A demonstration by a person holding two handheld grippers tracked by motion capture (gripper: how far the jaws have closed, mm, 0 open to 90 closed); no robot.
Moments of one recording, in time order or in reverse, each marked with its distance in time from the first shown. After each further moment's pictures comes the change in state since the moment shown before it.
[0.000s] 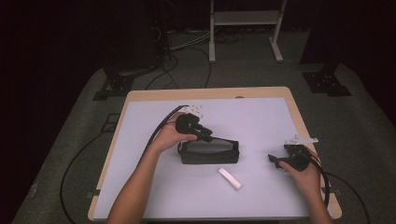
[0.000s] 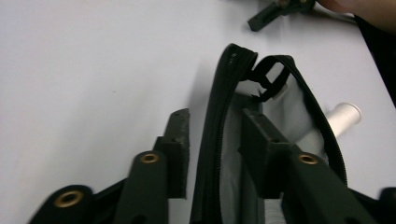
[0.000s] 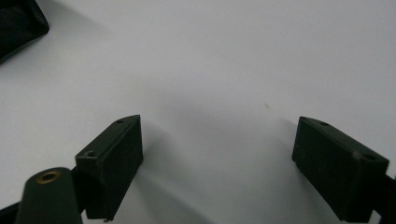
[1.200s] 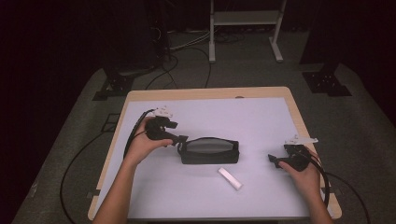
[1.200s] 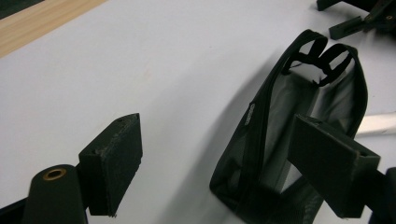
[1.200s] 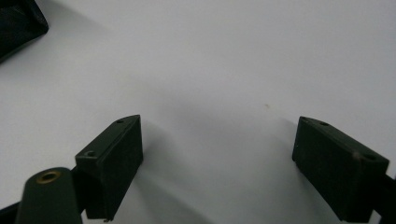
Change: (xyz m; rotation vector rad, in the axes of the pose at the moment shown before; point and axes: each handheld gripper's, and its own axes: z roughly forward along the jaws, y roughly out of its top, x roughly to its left) left arm -0.029 -0.051 -0.077 -0.062 0.358 -0.226; right arm 0.000 0.000 0.000 -0.001 -0.001 -0.001
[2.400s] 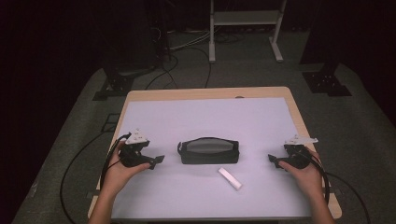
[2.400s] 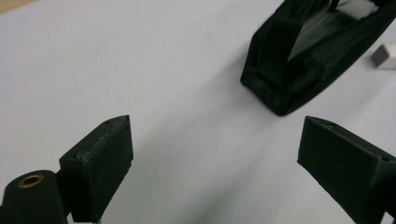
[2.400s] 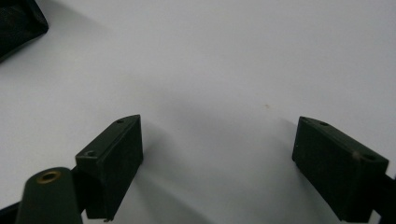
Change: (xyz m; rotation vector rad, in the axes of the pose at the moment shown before) left arm -0.029 -0.089 -0.053 0.013 0.234 -0.073; right arm 0.000 0.000 0.000 0.001 -0.003 -0.004
